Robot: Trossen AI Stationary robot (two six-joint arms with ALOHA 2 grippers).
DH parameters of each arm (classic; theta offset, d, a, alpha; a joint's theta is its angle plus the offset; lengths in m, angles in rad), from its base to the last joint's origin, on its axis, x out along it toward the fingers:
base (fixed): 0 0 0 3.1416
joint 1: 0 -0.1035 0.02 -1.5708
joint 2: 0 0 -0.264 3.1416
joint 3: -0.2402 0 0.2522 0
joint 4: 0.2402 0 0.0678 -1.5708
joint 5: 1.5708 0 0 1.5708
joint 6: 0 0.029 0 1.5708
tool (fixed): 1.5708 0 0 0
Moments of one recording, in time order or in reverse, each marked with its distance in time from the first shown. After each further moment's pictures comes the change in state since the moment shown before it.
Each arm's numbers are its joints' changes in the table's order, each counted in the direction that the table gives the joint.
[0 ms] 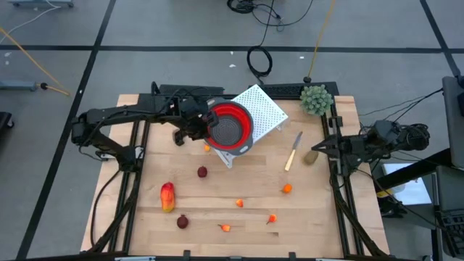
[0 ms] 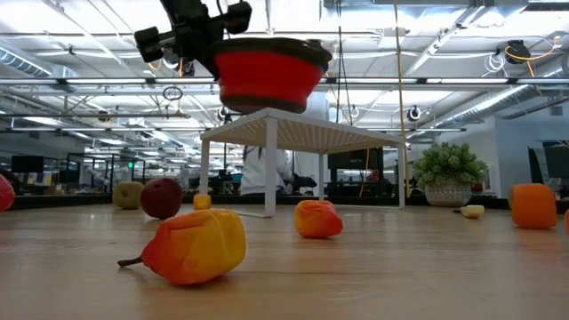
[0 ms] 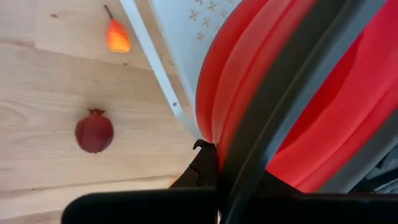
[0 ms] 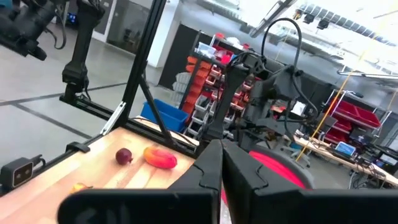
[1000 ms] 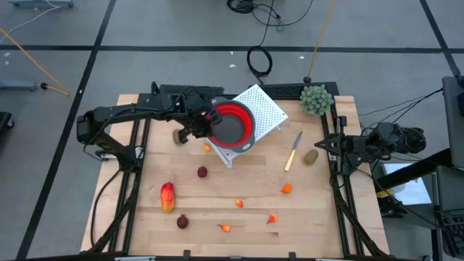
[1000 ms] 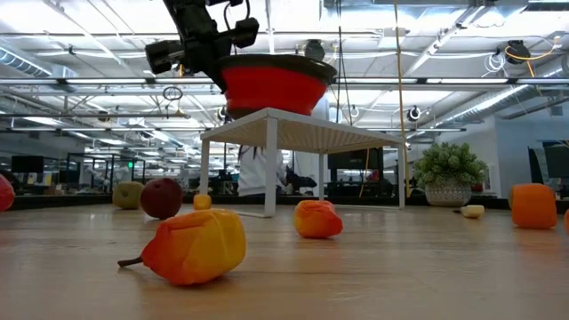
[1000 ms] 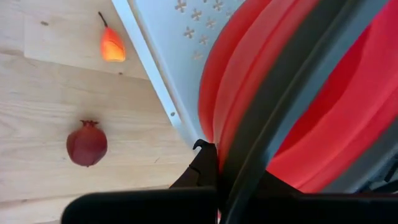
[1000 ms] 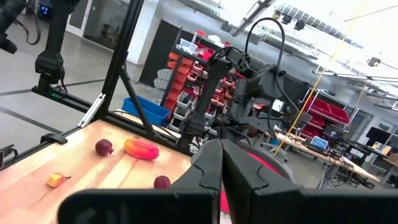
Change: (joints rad) left arm -0.039 -0.066 0.000 -0.032 0.030 0.021; right arm 0.000 0.135 0.083 0.030 0.082 -0.034
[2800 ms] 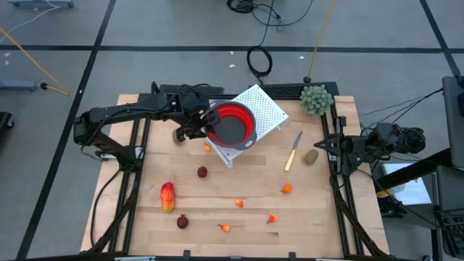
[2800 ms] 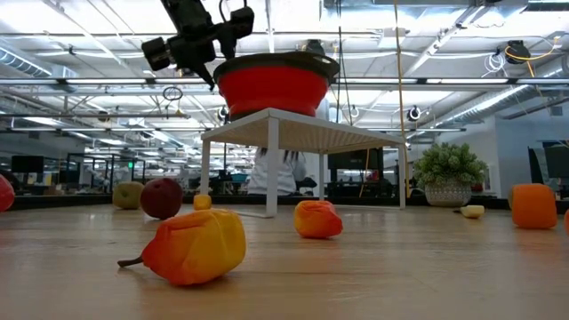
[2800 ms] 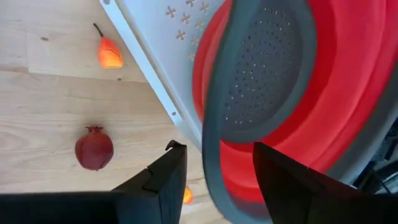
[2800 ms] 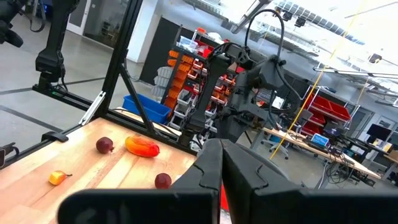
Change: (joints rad) left arm -0.002 0.051 0.001 0.013 -0.001 0.089; right arm 0.000 0.000 -0.002 0.014 0.003 0.008
